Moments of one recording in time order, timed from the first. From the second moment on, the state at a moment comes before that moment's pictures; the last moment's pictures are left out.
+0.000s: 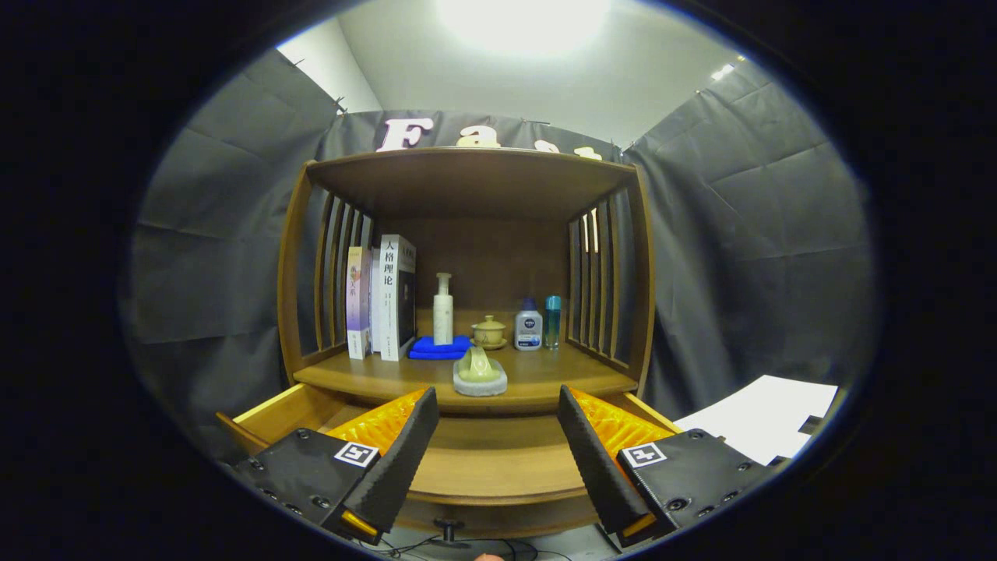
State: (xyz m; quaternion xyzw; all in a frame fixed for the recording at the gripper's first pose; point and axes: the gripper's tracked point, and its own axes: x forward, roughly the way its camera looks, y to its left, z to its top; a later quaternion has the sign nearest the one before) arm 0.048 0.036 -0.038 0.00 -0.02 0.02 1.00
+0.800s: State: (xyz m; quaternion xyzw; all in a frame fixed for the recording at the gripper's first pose) arm 0.017 0.048 -0.114 0.02 -0.02 0.05 1.00
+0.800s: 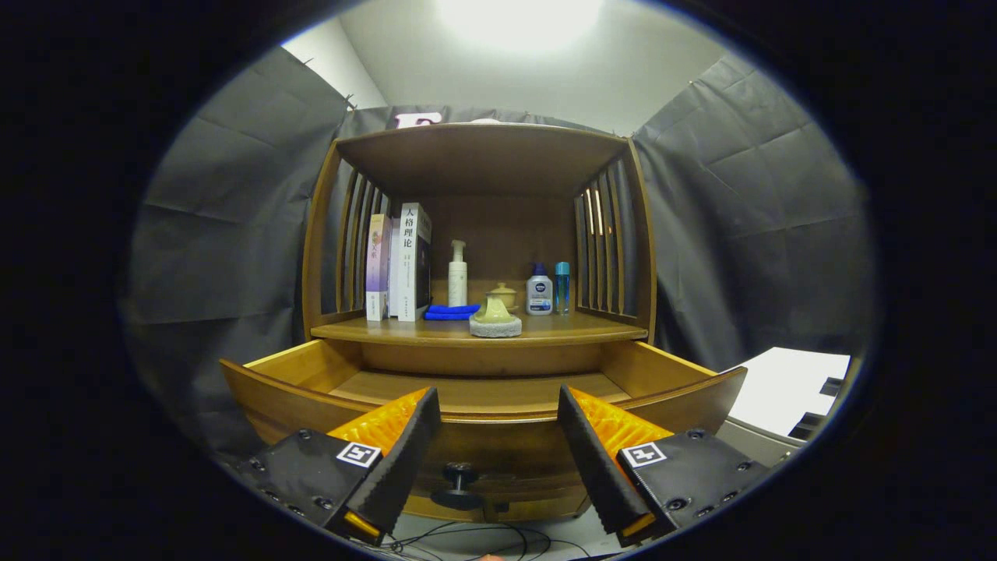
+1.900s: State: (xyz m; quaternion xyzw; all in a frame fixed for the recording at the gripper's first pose) arm 0.018 0.067 -0.183 -0.01 0.05 0.08 1.00
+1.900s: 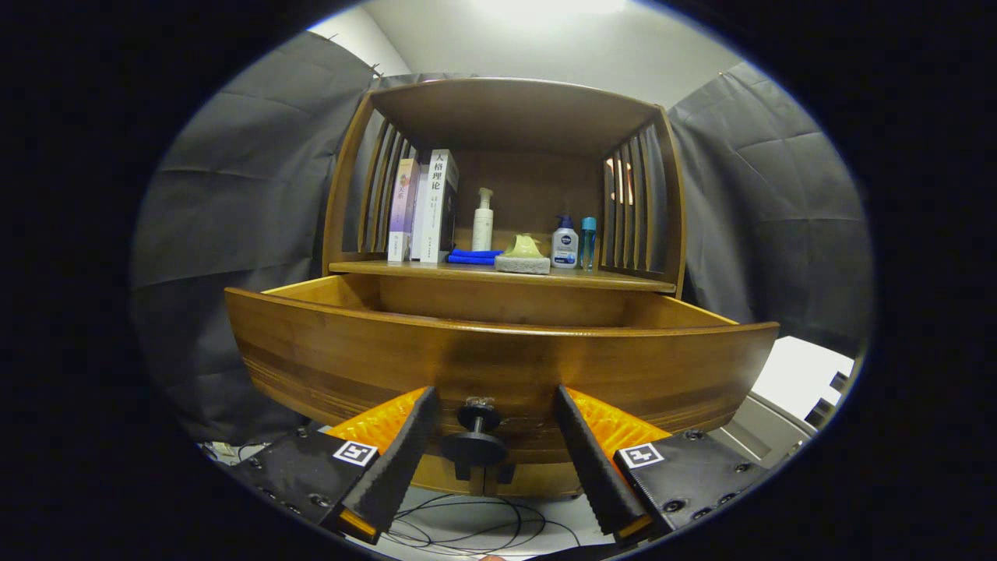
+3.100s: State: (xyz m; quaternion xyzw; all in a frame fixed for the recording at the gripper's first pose) arm 0.084 0.067 -0.169 0.01 0.06 0.09 0.99
